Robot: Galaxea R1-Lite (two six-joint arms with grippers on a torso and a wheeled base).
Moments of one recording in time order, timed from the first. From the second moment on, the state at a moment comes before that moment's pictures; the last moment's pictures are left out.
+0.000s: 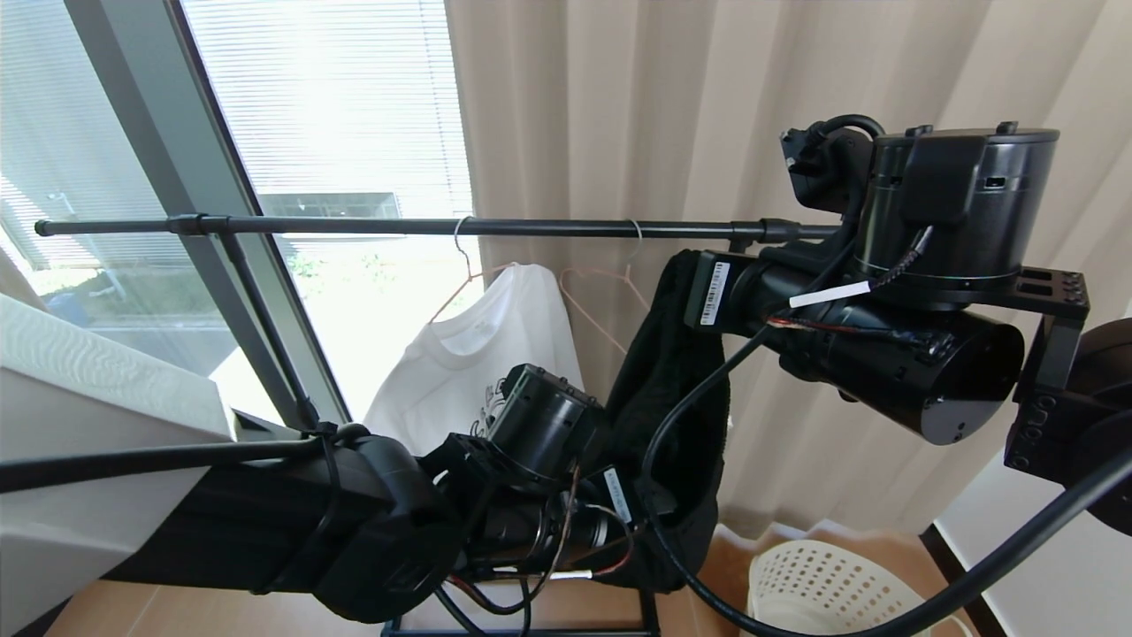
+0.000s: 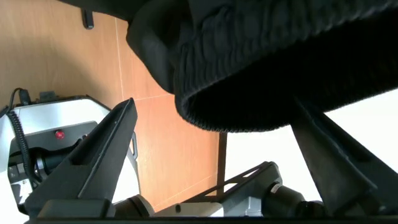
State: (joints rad) left arm -0.83 1.98 -1.03 -0.20 -0.08 -0.97; right arm 0.76 1.69 -1.11 -0.40 -0.49 0.35
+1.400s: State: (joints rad) left arm -0.86 1.97 -1.01 -0.19 0.07 -0.88; right arm 0.73 1.67 -1.12 -0.38 -0.57 0.29
